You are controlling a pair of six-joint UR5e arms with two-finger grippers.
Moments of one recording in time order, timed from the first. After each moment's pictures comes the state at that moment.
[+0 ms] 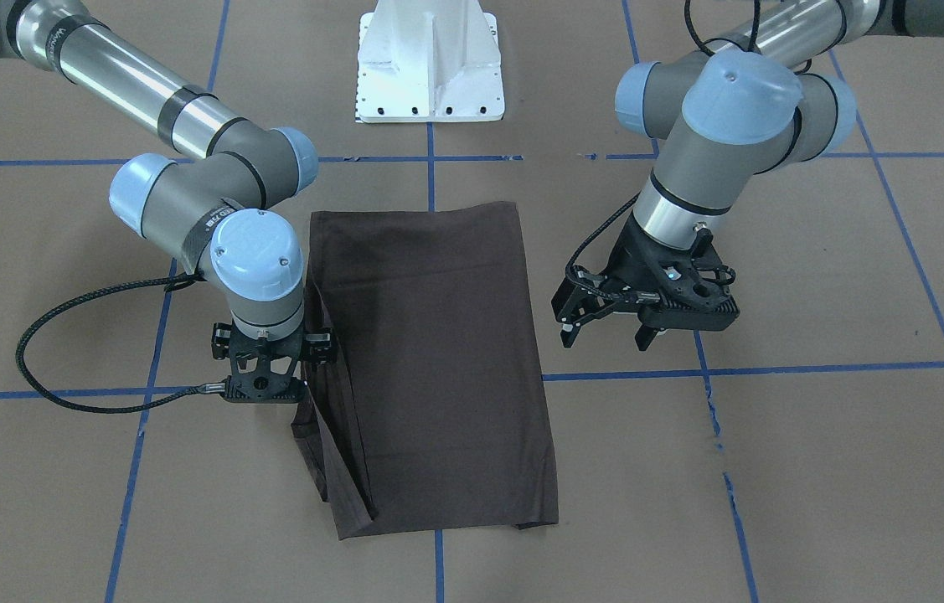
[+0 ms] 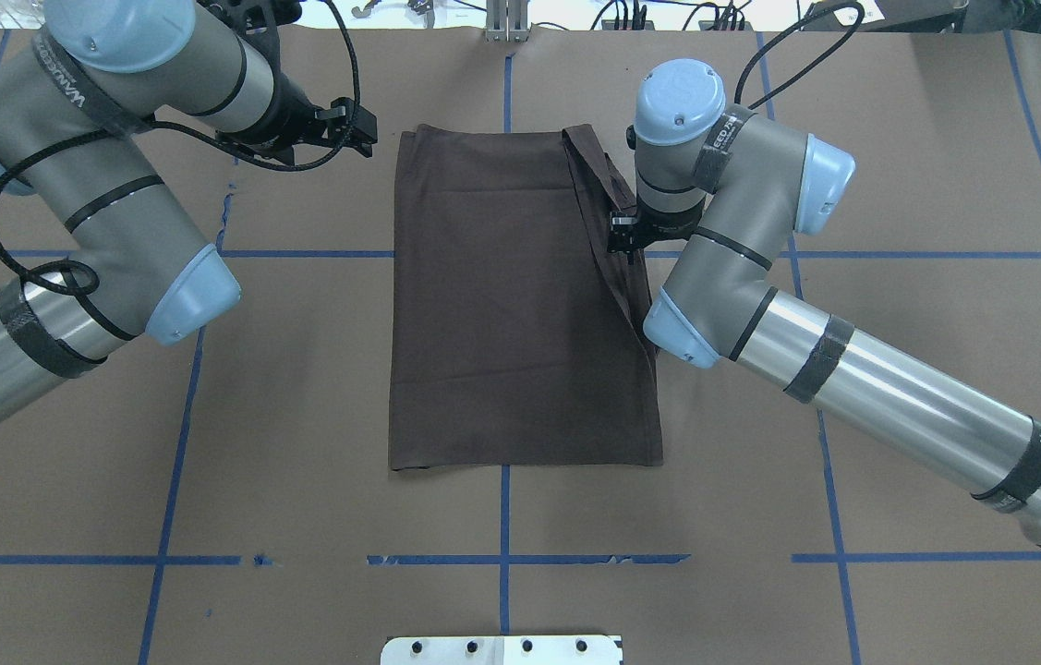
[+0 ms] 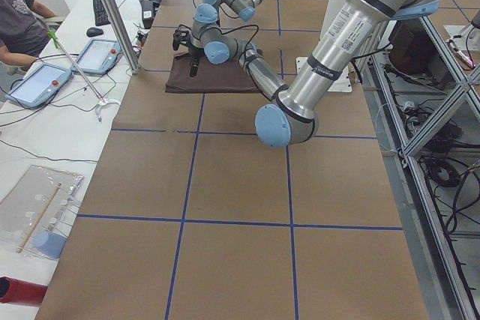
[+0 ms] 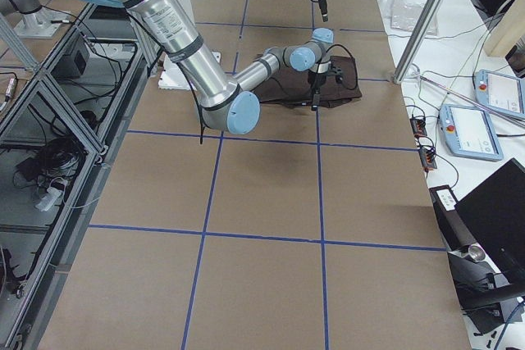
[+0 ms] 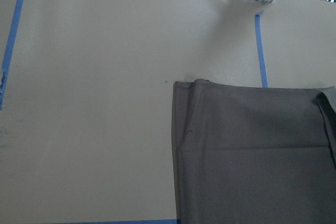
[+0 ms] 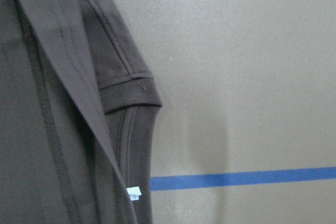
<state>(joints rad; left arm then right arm) -0.85 -2.21 -1.62 -1.86 -1.95 -1.10 0.73 -0.81 1.32 -1.60 1.95 0.95</state>
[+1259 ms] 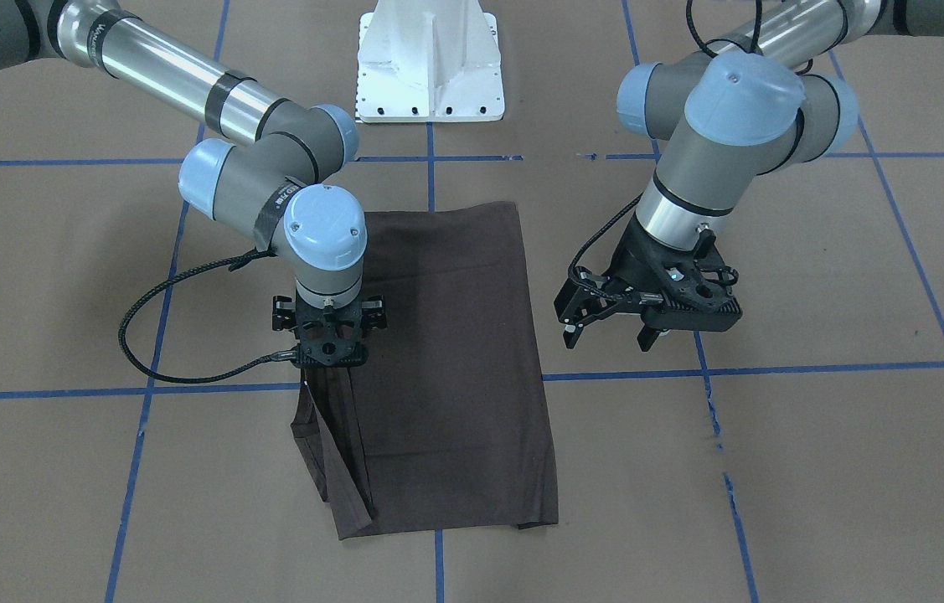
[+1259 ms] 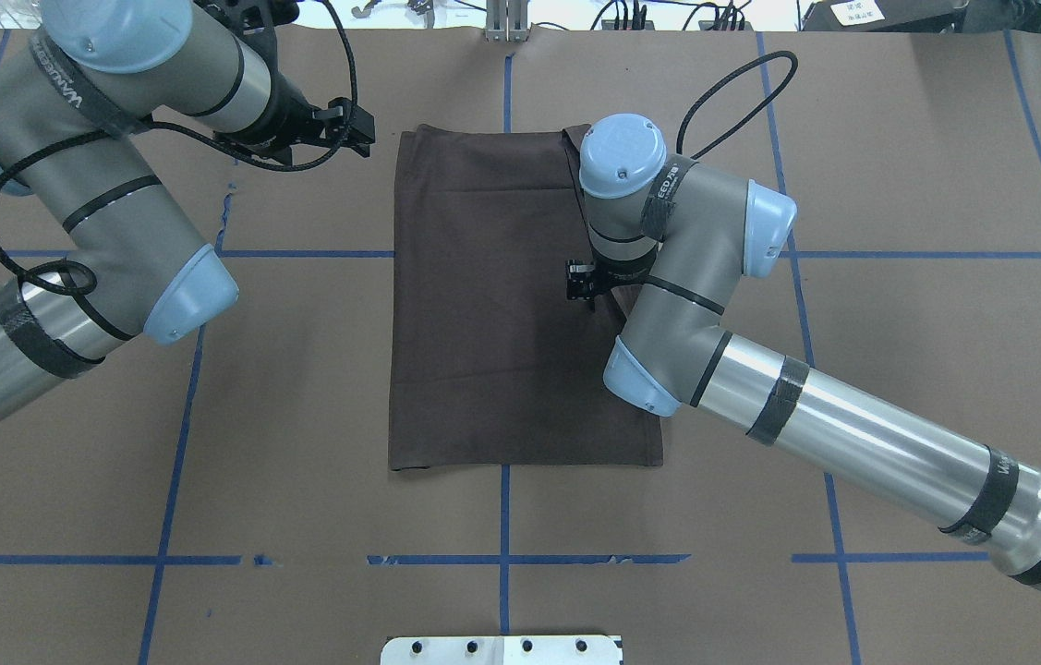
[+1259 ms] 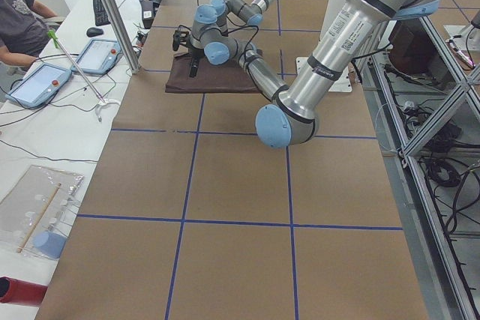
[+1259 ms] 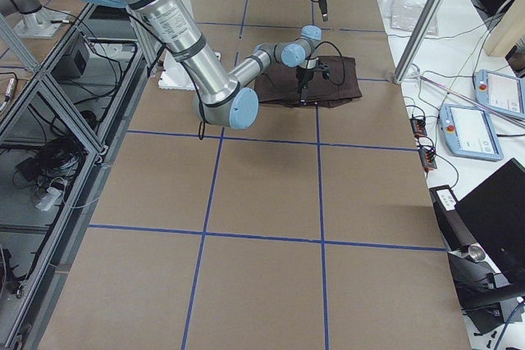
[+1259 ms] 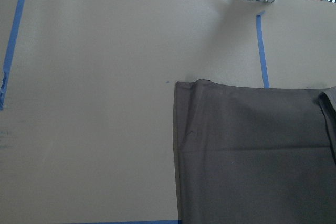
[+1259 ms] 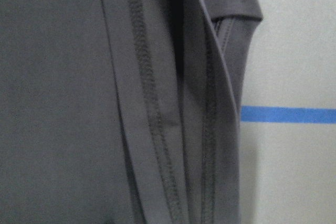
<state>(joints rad) -0.85 -2.21 -1.62 -1.87 -1.95 -1.10 0.65 -0.79 1.31 -1.61 1.94 0.97</state>
